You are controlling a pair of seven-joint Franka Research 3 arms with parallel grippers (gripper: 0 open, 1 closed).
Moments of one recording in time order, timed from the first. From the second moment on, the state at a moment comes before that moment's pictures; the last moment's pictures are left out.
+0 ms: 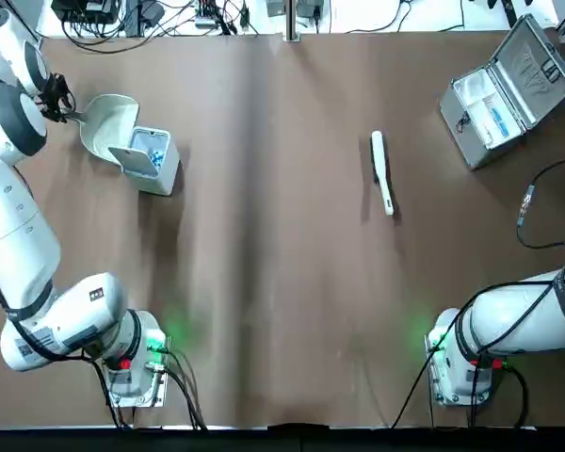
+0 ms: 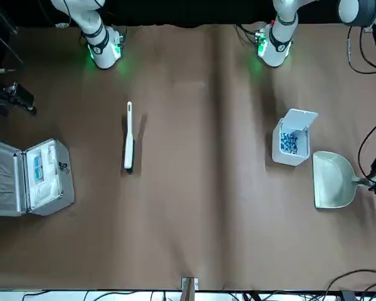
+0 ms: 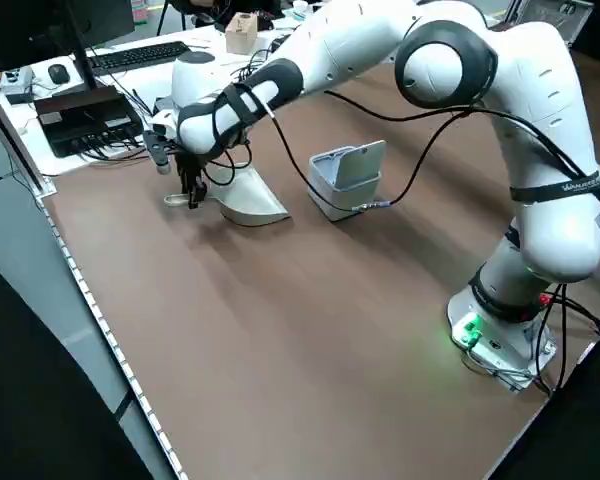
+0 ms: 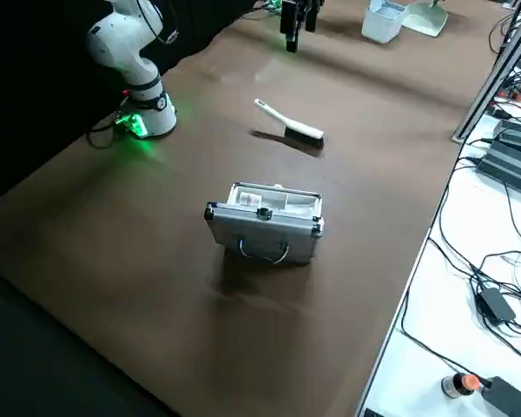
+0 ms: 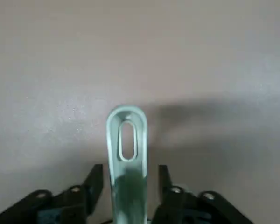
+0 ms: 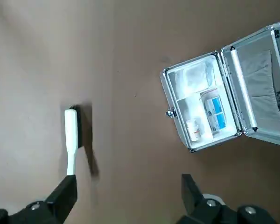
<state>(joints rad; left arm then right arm) 0.37 0.69 0.13 -1.60 0.04 2.44 -0.98 0.05 0.01 -0.05 -1.51 0.00 1.53 -0.05</state>
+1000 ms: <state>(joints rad) 0.32 0.27 0.02 -1.59 0.05 1.95 -0.39 0.05 0.01 -0.05 -1.51 0.00 1.53 -0.05</state>
